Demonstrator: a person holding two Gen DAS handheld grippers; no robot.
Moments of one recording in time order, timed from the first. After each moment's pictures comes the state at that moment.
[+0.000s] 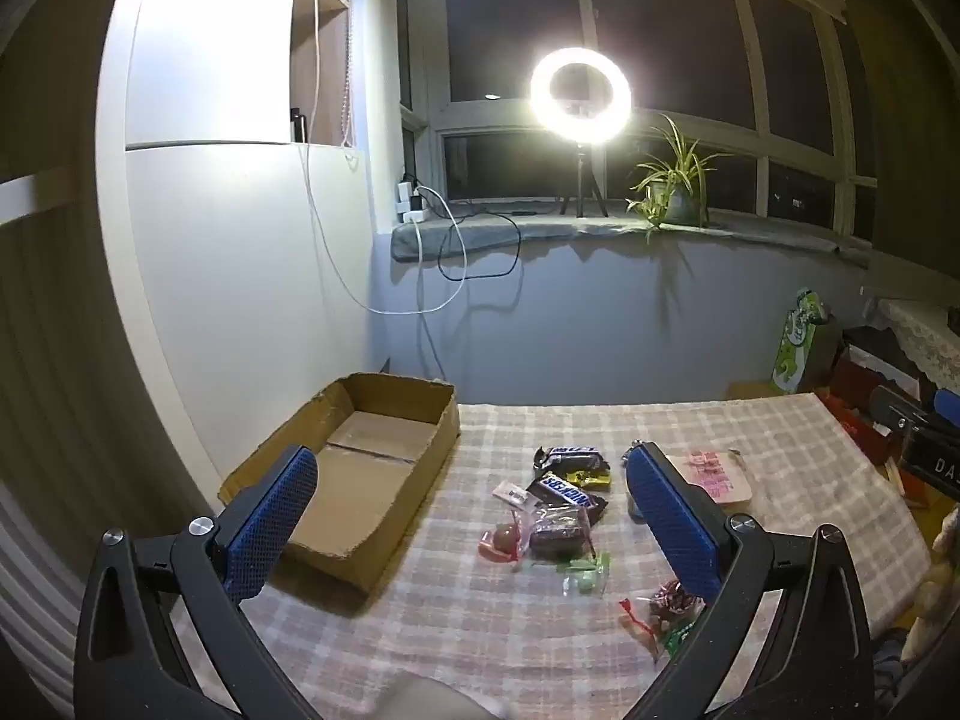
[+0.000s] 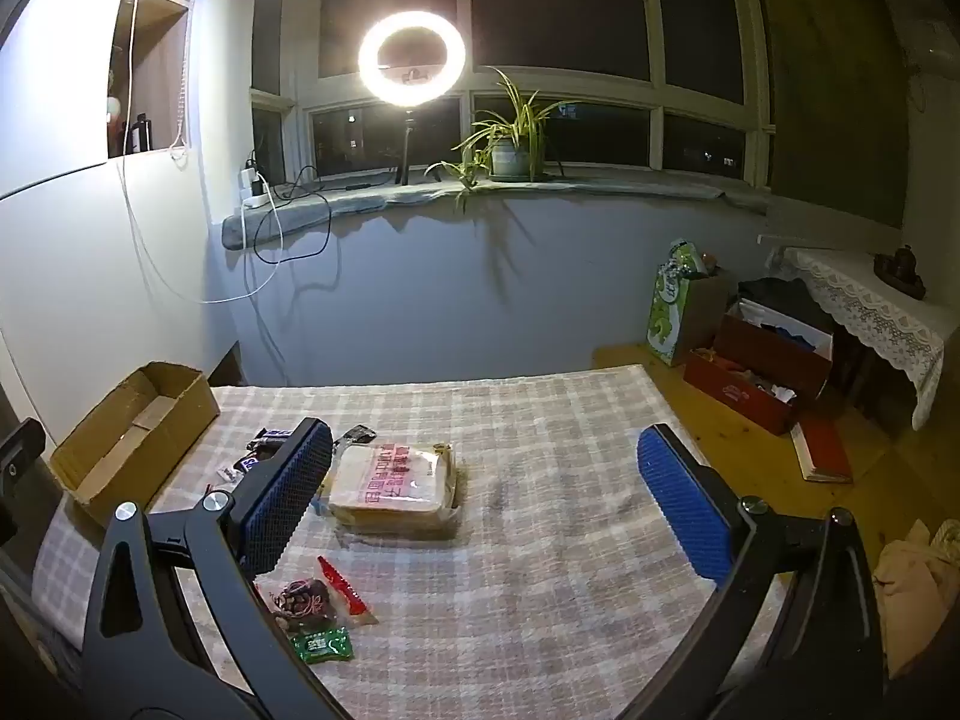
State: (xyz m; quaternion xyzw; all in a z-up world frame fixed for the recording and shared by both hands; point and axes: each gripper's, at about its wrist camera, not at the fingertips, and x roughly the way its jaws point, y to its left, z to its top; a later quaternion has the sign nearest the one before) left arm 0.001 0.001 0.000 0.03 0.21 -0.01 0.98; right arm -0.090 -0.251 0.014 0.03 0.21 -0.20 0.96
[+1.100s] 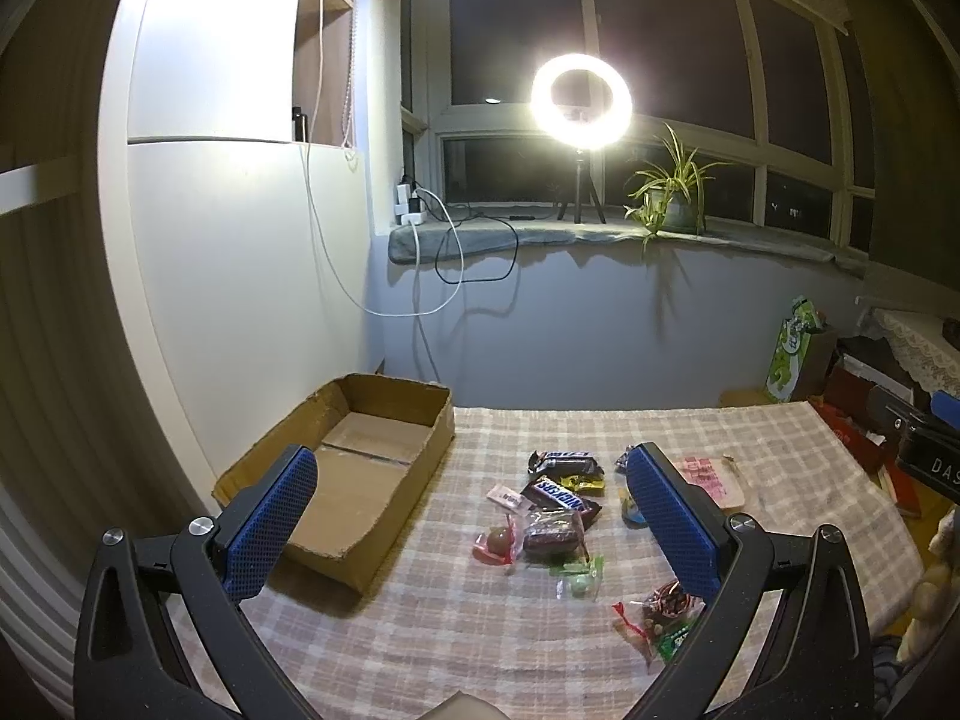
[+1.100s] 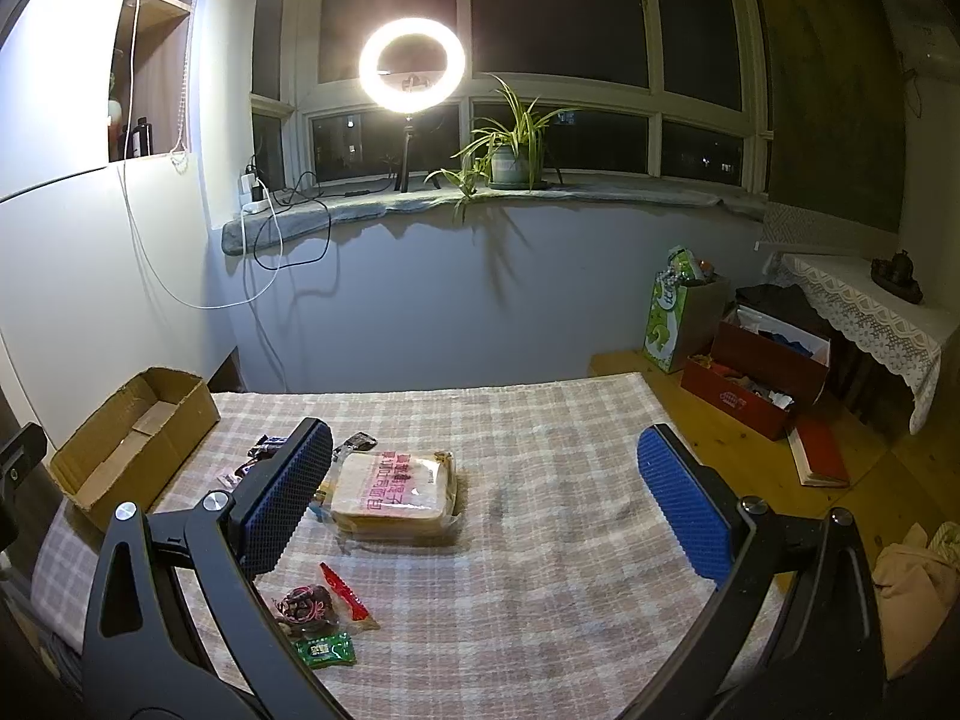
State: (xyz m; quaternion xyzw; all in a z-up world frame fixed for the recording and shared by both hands) left arm -0.002 0.001 0.005 0.02 0.21 -0.01 0.98; right arm -0.089 -0.248 0.017 0.02 0.20 -0.20 0.96
